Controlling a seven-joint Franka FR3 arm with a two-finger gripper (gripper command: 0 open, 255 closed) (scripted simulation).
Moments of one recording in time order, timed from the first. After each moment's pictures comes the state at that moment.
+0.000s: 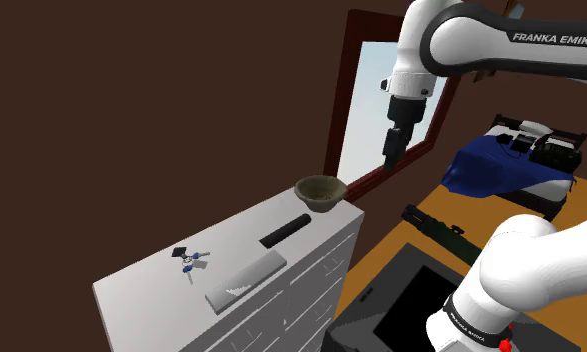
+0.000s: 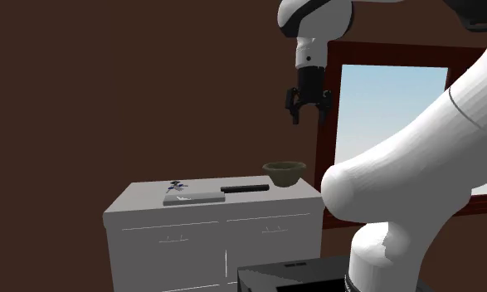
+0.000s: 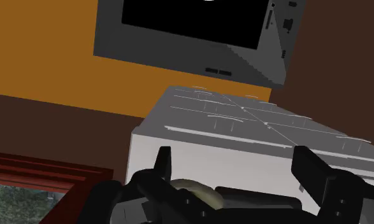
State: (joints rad) arm -0.01 -0.74 0.04 -2.34 0.05 1.50 -0.16
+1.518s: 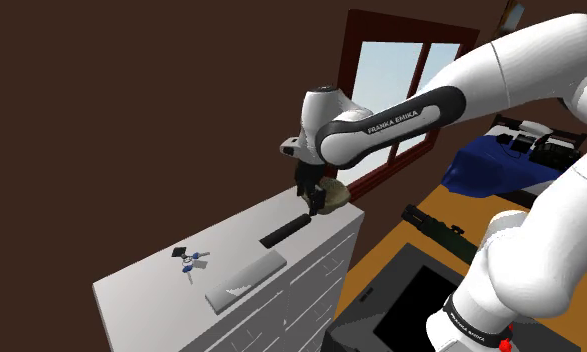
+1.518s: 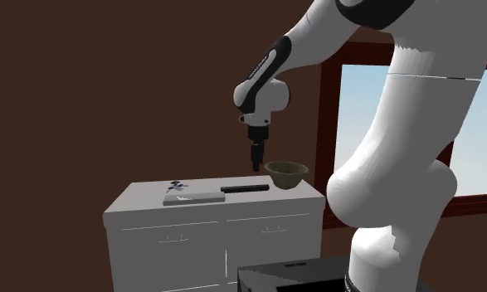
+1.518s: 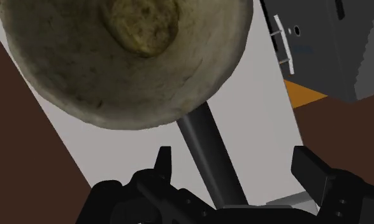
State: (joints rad) arm 0.24 -0.17 0.06 -2.35 -0.02 2.21 -0.88
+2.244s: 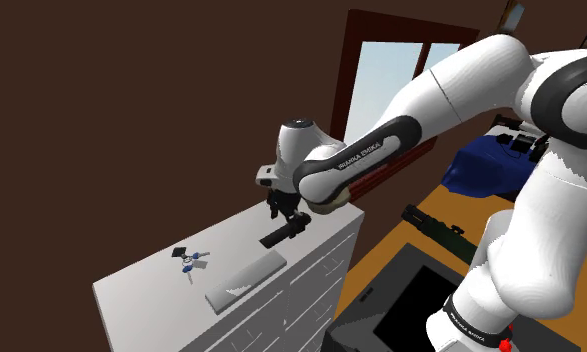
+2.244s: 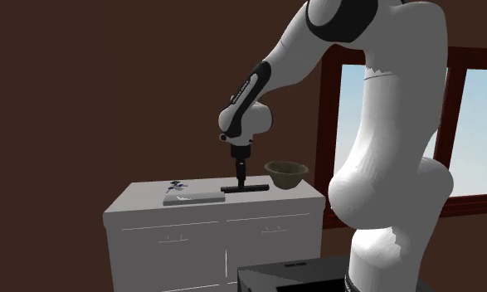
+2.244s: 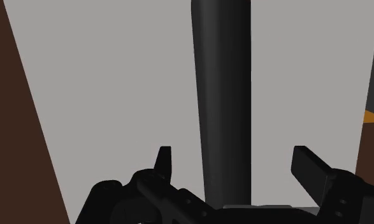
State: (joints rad) arm 0.30 0.04 0.10 -2.31 -0.05 2.43 -1.06
